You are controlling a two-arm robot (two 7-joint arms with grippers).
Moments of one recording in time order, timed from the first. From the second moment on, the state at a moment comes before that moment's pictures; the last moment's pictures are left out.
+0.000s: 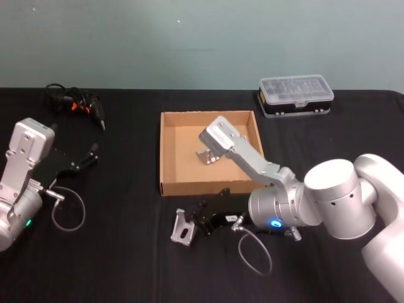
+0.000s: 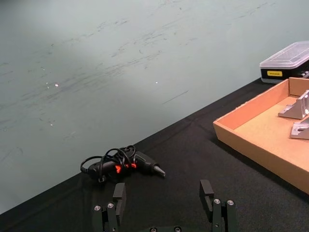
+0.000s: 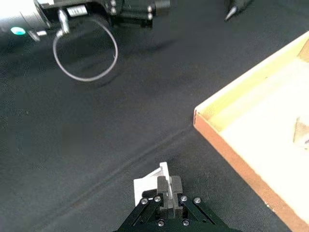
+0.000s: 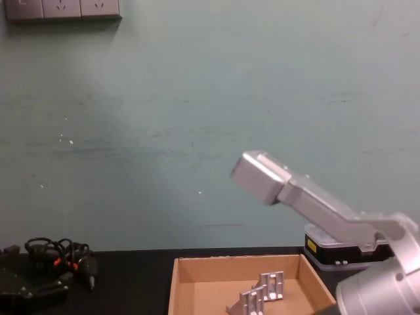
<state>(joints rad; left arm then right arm) -0.20 0.60 0.45 -1.41 -0.25 -0.12 0.03 0.42 0.36 -0.61 -1.55 0.20 0.71 0.60</state>
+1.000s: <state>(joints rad) -0.20 0.60 0.45 -1.41 -0.25 -0.12 0.03 0.47 0.40 -0.46 -1.59 0.20 0.72 0.40</state>
